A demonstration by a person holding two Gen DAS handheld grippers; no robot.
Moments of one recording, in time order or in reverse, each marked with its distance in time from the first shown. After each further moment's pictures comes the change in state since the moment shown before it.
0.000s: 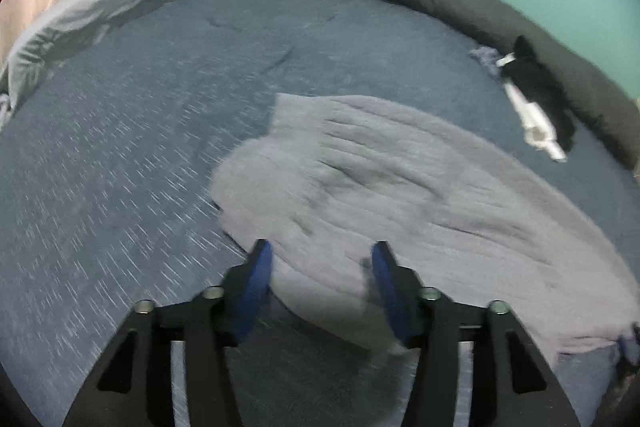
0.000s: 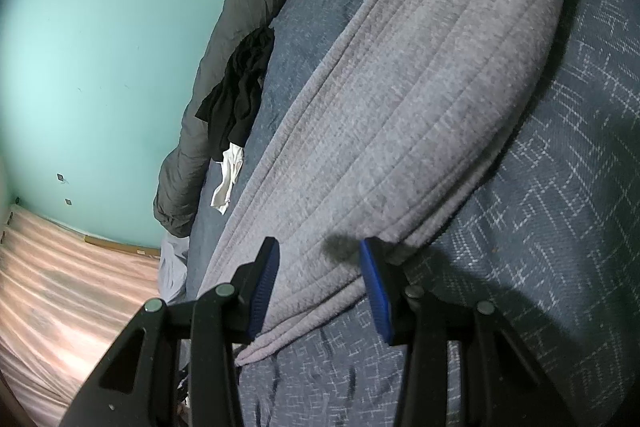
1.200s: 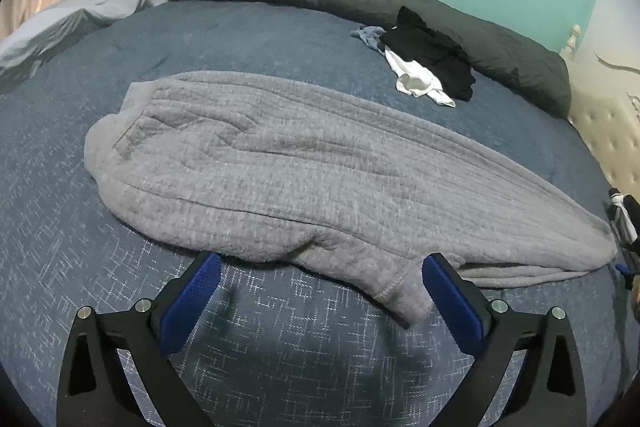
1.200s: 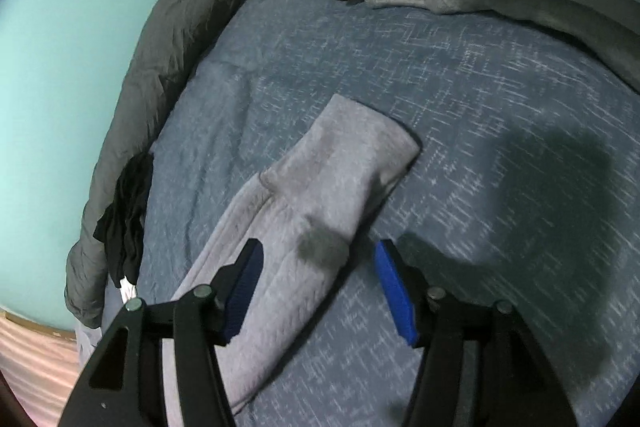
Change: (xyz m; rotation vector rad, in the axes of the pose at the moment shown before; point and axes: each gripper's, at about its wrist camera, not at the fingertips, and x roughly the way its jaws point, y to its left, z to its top) left arm -0.015 -0.090 -0.067 0.177 -0.043 -0.193; right arm -0.124 -0.081 0.158 0.091 -0.252 -0.413
